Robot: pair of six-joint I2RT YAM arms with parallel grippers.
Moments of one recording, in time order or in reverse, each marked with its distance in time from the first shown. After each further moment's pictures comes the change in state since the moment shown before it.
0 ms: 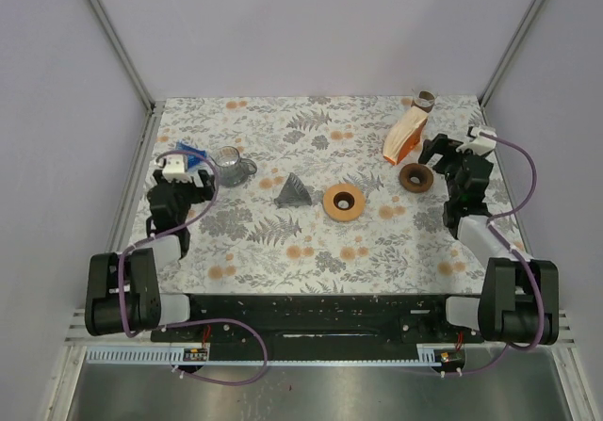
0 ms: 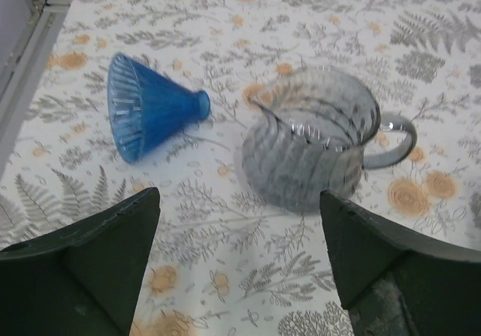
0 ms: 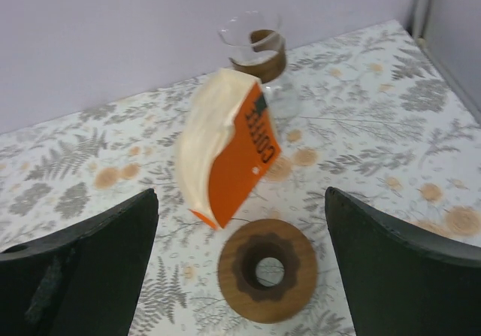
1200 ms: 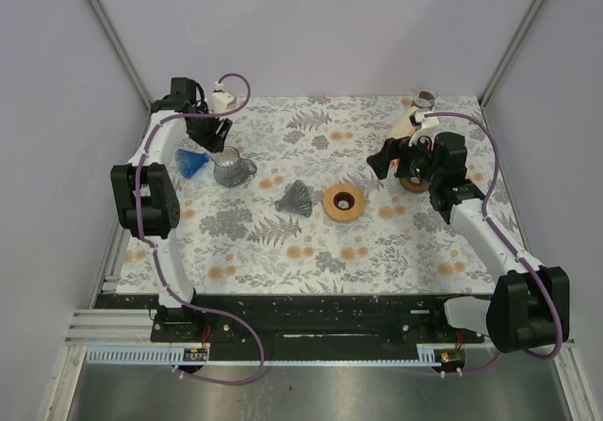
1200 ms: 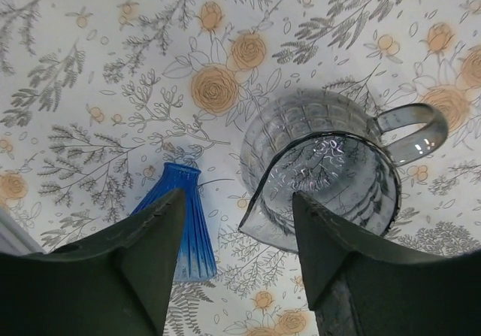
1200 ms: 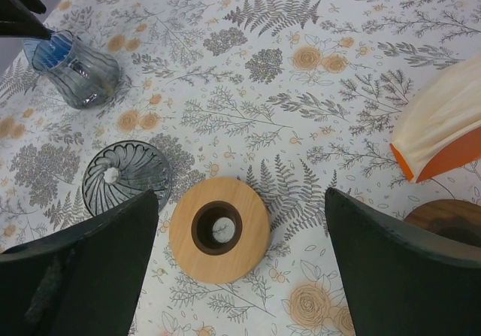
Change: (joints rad) left arm -0.069 0.674 1.511 -1.669 0.175 0.641; right arm 0.227 -0.034 0.282 -0.560 -0.469 -0.079
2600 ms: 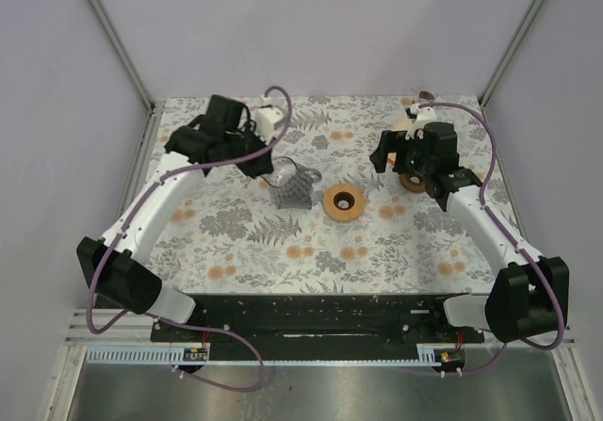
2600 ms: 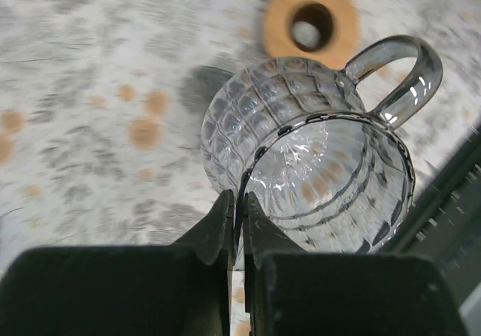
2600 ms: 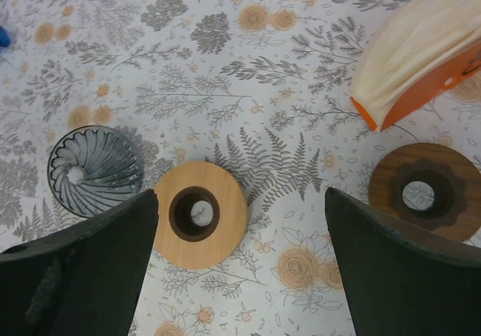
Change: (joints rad) left arm -0.359 -0.521 -0.244 -0.097 0.063 -0.331; right arm 0.055 0.056 0.141 -0.241 0.195 0.020
